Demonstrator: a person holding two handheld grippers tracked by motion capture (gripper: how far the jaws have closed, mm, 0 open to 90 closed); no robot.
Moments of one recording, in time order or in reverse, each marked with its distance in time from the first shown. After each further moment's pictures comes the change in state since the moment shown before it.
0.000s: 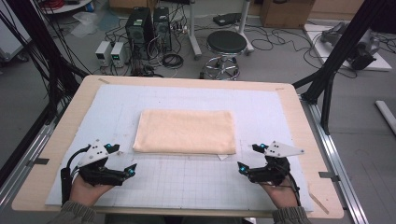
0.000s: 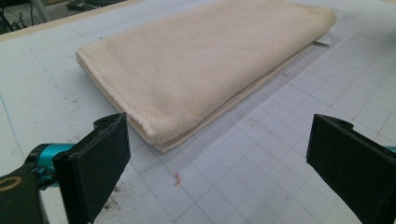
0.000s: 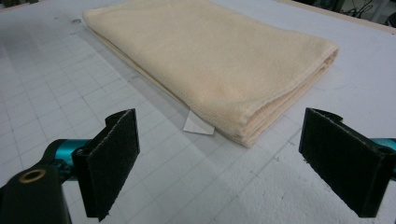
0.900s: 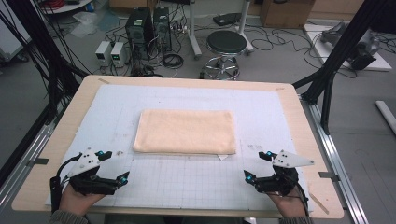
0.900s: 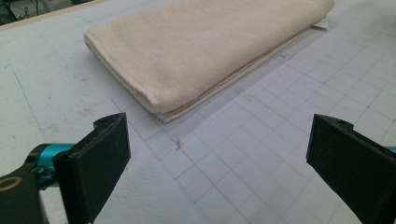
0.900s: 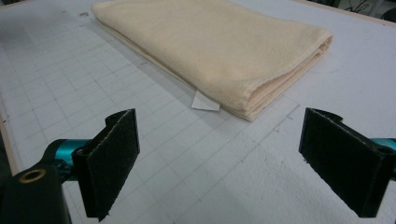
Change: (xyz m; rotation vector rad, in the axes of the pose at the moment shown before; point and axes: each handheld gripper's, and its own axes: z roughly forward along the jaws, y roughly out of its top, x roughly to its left) left arm -0.004 -0.014 -0.023 0.018 0.019 0.001; right arm 0.008 -0.015 -0.024 -0.002 -0.009 -0.003
